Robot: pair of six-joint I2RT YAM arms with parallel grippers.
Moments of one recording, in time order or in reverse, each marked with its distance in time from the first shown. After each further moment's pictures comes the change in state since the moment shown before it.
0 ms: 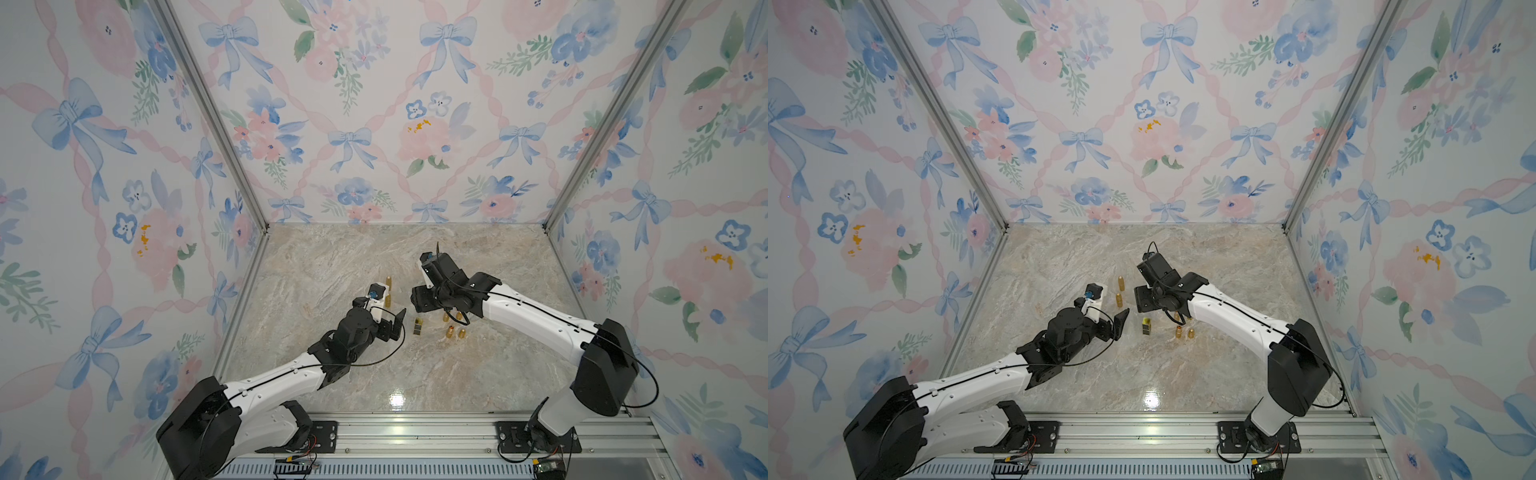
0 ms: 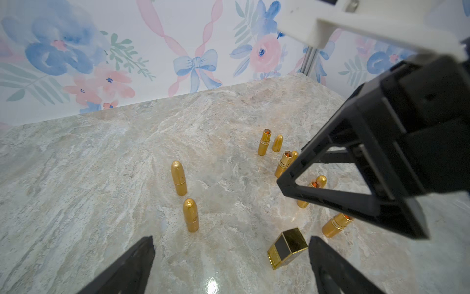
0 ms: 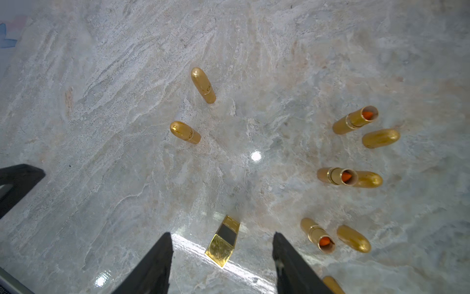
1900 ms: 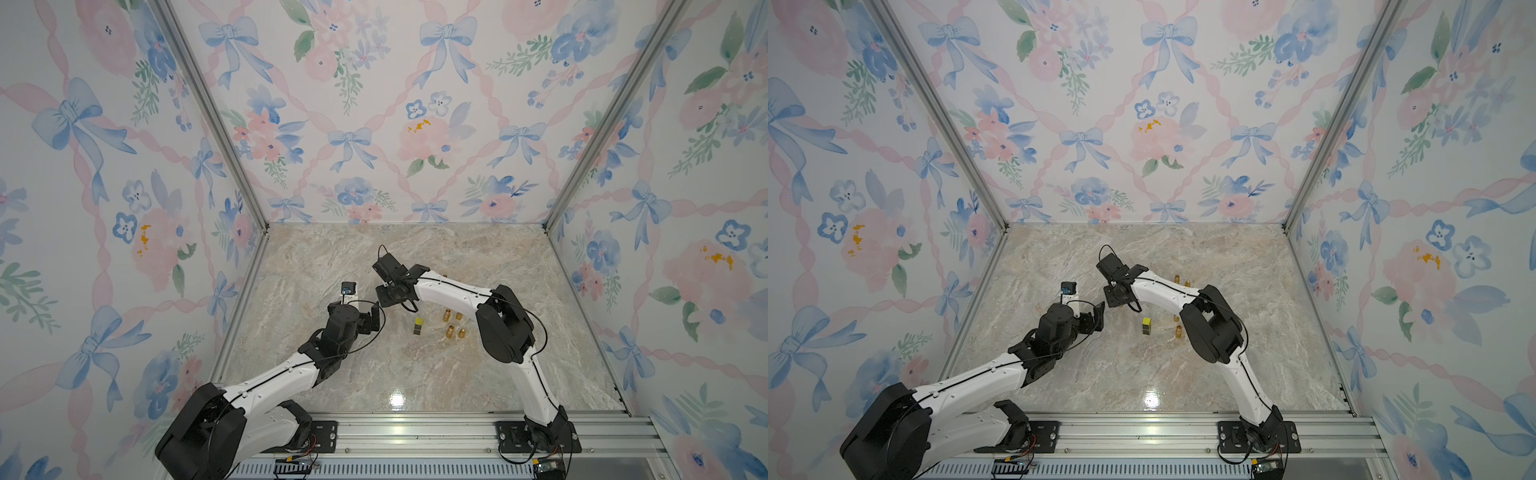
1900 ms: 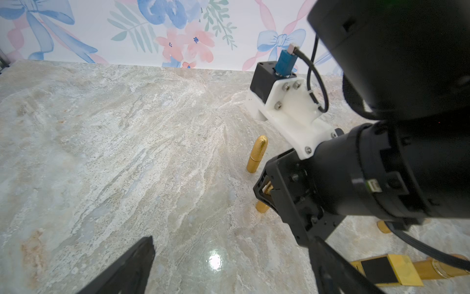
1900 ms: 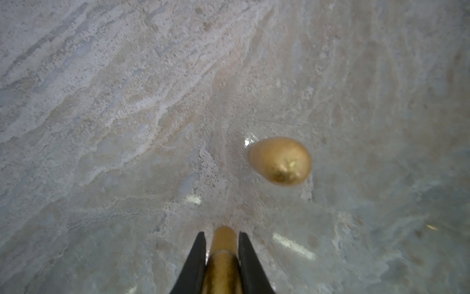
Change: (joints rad) left arm 0.153 -0.009 -0.061 -0.050 -0.085 -0.141; right arm 0.051 0.567 0.454 -0.015 0.047 -0.048
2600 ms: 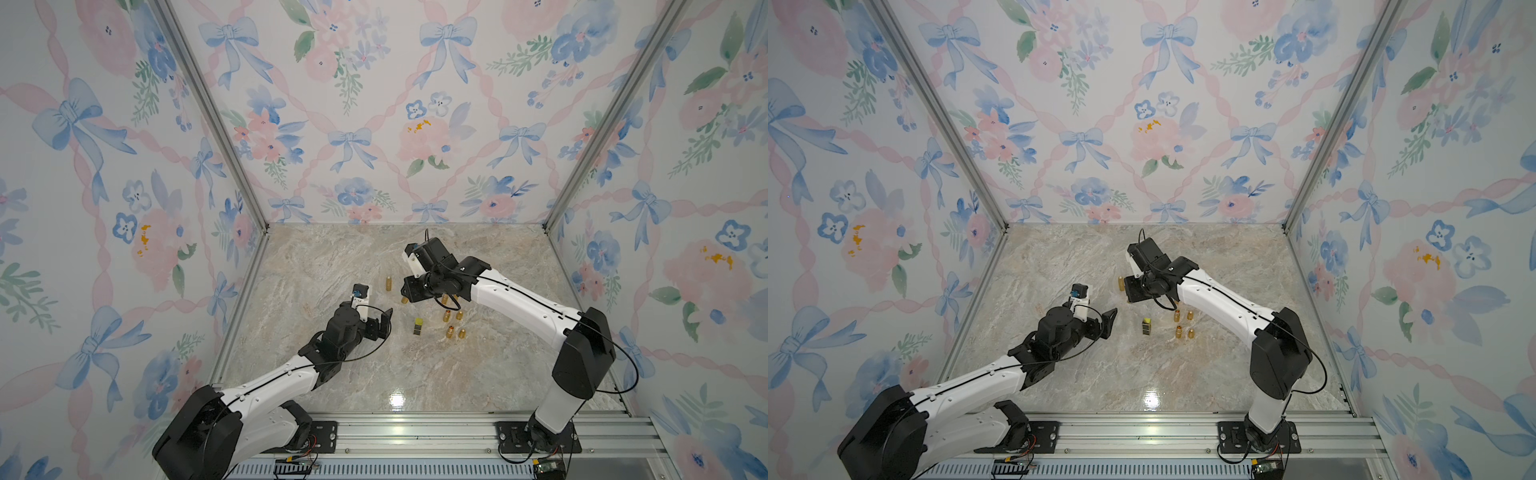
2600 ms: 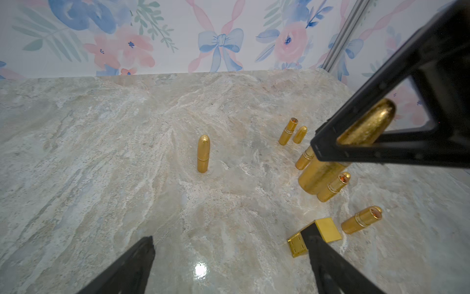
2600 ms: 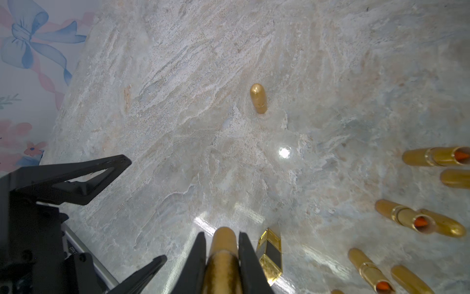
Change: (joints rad) left arm -0.063 -0.018 -0.009 0.061 0.220 0.090; right arm -0.084 -0.515 -0.295 -0.074 -0.263 0.009
